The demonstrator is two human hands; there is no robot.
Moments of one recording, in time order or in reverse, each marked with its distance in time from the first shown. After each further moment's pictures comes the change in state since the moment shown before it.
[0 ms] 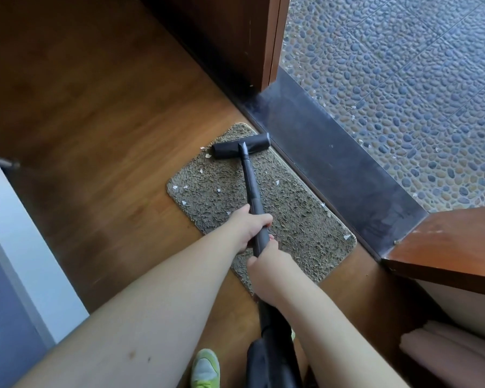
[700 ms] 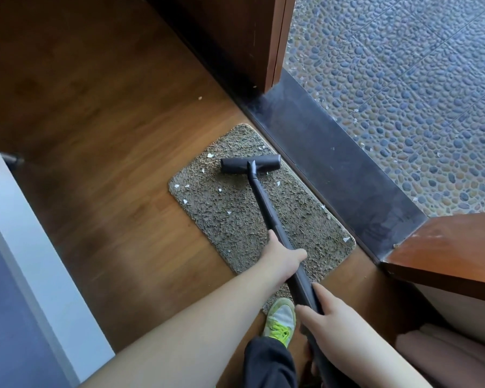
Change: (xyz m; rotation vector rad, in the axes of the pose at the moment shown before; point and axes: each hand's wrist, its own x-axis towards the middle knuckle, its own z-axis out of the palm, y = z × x) left_hand -0.036 -0.049 0.066 0.204 0.001 -0.082; right_hand -0.103 0.059 -0.060 0.215 -0.143 -0.017
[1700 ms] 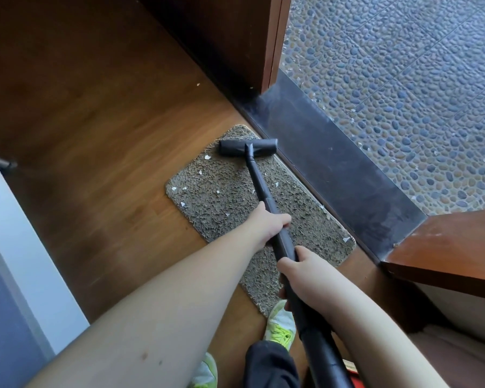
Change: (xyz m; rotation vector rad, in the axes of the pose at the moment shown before) left_hand 0.023 0.054 -0.043 -0.058 0.010 0.107; right_hand 0.049 -0.045 0.005 0.221 0.018 0.005
